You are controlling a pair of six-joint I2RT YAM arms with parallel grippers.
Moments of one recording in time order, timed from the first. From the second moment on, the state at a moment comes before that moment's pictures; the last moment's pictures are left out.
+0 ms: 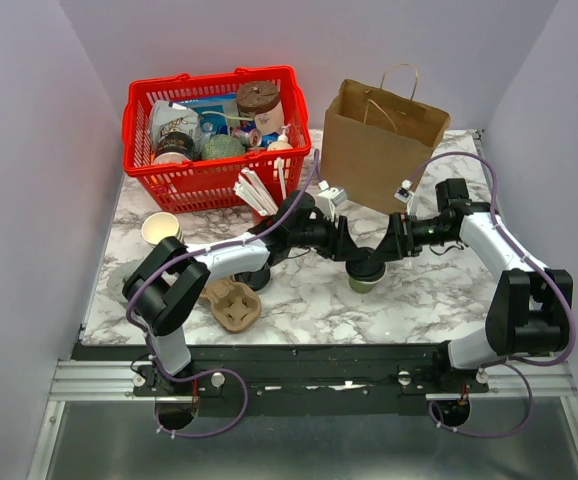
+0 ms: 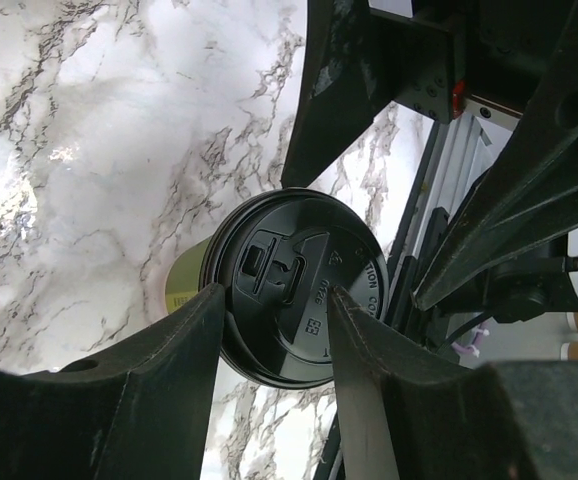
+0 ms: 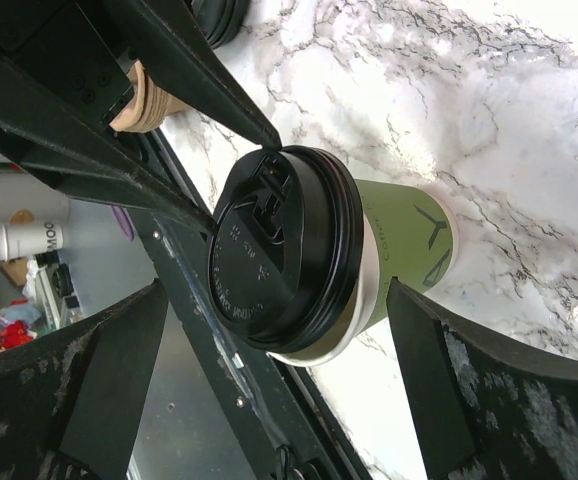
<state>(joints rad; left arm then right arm) -0.78 1.75 1.05 0.32 0.55 -0.55 0.01 1.48 1.01 -0.82 -1.01 -0.26</state>
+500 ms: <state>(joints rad) -0.79 1.75 1.05 0.34 0.57 -0.56 0.01 1.49 1.02 -0.82 -1.00 -0.26</state>
